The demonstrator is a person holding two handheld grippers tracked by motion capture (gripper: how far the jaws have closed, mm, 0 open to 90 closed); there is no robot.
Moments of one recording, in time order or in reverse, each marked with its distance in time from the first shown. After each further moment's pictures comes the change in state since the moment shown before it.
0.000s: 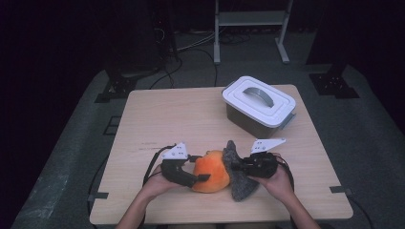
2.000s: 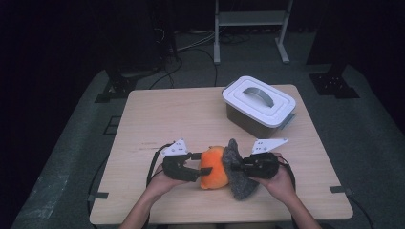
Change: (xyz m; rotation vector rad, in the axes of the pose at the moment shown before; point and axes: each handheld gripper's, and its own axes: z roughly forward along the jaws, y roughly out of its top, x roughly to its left) left arm 0.002 0.004 0.004 -0.060 0.051 -0.080; right arm 0.009 0.007 -0.008 -0.013 0.009 -0.033
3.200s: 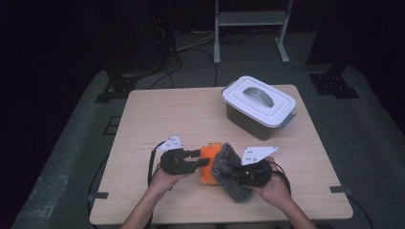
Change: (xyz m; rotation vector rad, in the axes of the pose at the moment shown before) left arm 0.013 -0.003 -0.003 -0.085 0.043 -0.136; right arm 0.036 0.011 0.009 0.034 0.021 -0.152
